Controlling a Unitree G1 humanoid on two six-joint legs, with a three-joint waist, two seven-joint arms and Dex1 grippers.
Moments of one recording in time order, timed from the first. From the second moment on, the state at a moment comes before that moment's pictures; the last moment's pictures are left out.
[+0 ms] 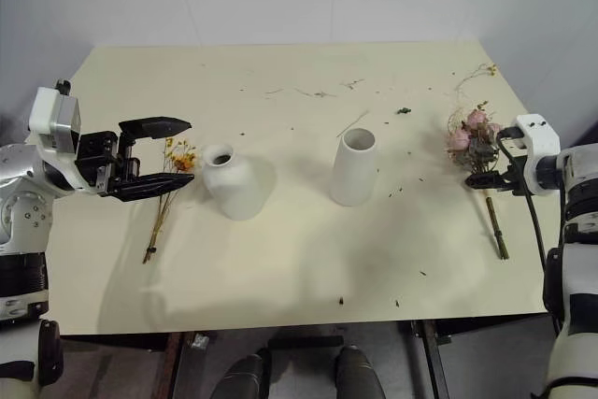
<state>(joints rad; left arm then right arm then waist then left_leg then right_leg) -0.62 0.78 0.26 0.10 -0.64 0.32 -1.31 -1.16 -0.91 0.12 1.11 -0.03 0.76 0.99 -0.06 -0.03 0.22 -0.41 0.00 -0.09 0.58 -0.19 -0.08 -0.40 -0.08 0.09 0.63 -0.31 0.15</state>
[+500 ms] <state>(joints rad) -0.60 0.80 0.29 0.01 -0.67 0.37 -1.27 -1.17 -0.87 0.10 1.21 -0.08 0.67 0.98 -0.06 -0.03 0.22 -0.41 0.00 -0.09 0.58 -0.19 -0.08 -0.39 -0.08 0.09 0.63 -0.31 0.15</state>
